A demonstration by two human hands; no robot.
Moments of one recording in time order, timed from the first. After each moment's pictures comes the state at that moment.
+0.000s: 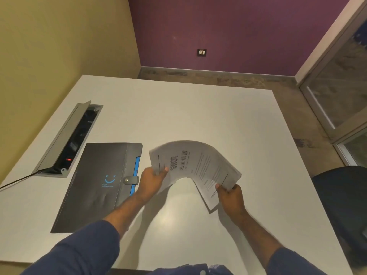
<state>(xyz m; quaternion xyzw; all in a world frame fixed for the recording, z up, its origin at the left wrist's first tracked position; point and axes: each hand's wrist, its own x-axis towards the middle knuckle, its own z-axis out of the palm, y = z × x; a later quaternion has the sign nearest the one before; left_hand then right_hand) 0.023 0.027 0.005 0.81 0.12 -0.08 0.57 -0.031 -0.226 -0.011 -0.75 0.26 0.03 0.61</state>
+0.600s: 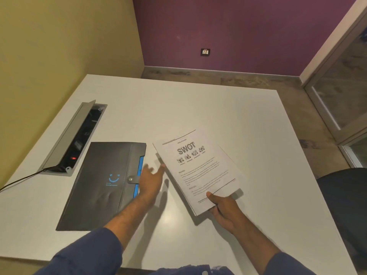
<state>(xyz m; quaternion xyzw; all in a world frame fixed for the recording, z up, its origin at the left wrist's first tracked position) 0.019 0.023 0.016 0.73 0.33 -0.08 0.60 -0.042 -0.200 -0.016 -0.40 0.31 0.19 0.84</state>
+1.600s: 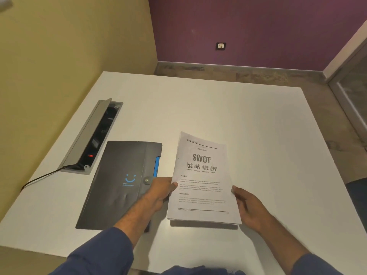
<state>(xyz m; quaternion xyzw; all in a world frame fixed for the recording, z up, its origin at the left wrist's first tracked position) 0.028 0.063 -0.015 0.66 0.32 -0.28 0.62 -0.012 -0.216 -0.017 -0.37 0.39 0.27 0.80</state>
